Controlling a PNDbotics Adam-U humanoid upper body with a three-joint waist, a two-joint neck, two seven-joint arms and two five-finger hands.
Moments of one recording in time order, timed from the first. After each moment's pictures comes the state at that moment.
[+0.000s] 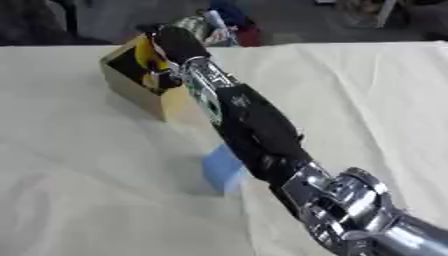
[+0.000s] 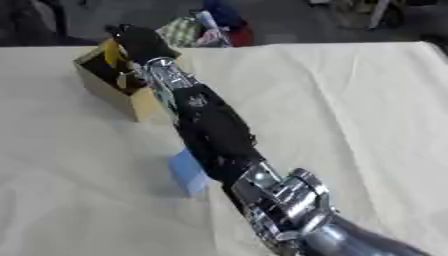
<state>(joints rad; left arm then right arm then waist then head) -0.16 0.22 0.04 -1.81 -0.05 -0.05 0.10 -1.20 0.07 0.00 -0.64 1.42 0.08 -0.12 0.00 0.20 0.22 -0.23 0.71</state>
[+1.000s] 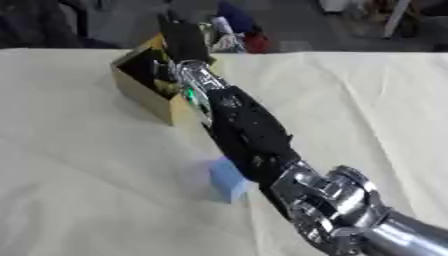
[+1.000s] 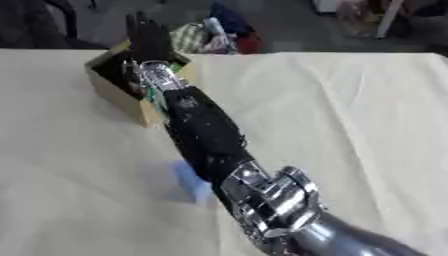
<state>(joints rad) -0.19 0.22 0.02 -1.81 -0.05 -0.05 0.09 -1.23 0.07 -0.04 -0.60 1.34 0.25 -0.12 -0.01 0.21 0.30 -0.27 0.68</state>
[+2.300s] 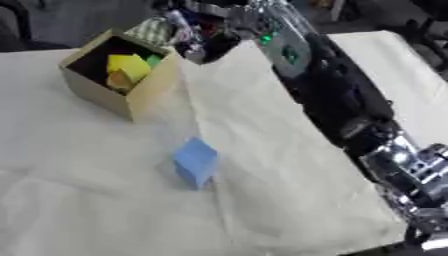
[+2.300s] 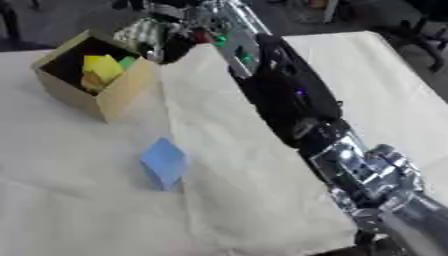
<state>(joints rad) -0.09 0.22 0.11 -1.81 -0.08 -0.04 0.17 -1.00 -0.34 0.44 -1.31 0.47 -0.29 0.77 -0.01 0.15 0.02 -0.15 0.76</state>
